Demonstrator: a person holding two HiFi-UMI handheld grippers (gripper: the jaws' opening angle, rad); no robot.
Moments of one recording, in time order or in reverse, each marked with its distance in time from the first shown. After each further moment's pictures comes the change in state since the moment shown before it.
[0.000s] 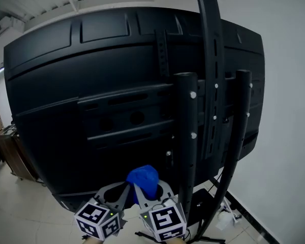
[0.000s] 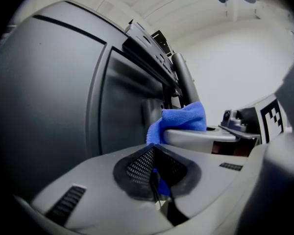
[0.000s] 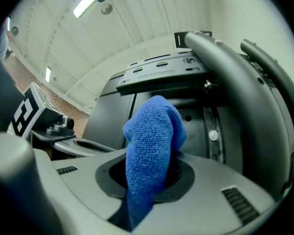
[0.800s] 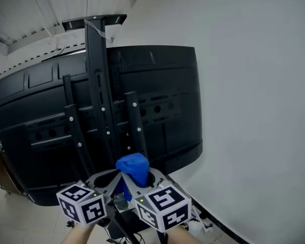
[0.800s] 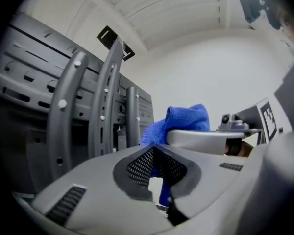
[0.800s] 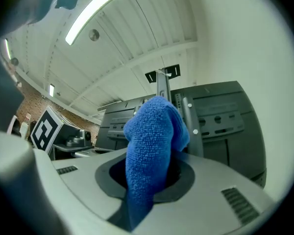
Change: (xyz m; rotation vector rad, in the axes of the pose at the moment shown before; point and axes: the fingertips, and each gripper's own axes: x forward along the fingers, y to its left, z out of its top) left arm 0.092 -0.300 0.131 -0.036 -0.060 -0.174; right arm -0.242 -0.184 0.132 0.078 -0.014 0.048
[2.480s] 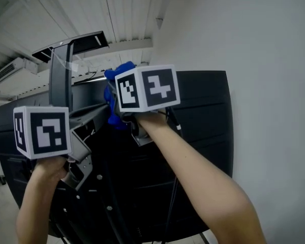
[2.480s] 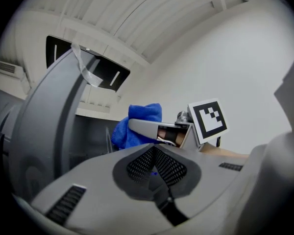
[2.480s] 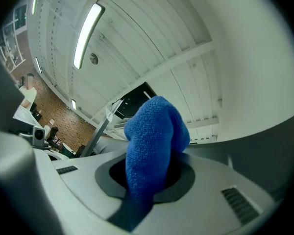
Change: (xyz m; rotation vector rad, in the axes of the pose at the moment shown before) left arm 0.153 0.078 0.296 0.187 -0.161 0.226; right arm 0.230 -0.187 0.296 -0.109 -0.211 0.288
